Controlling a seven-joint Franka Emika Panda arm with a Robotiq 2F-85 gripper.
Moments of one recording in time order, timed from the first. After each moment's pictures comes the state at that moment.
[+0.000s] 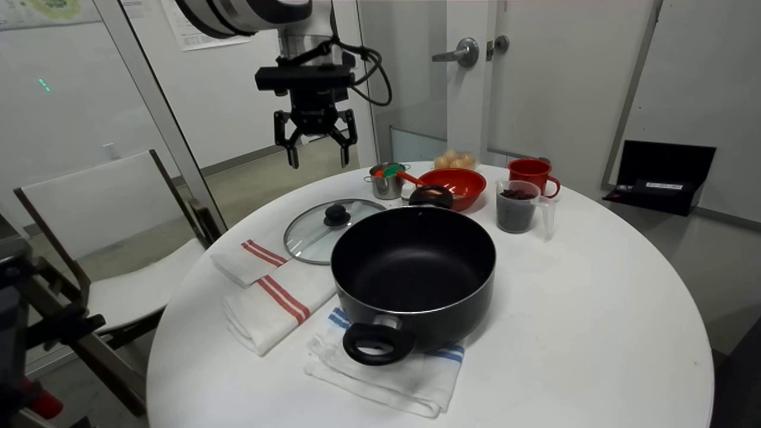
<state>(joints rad) 0.10 0.83 0.09 -1.69 -0.14 2.36 -0.54</state>
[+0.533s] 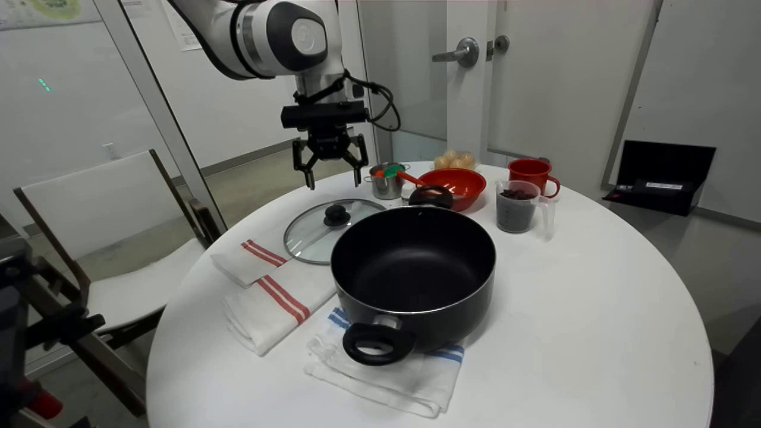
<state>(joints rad) 0.10 1.01 0.11 -1.52 -0.20 2.41 -0.54</state>
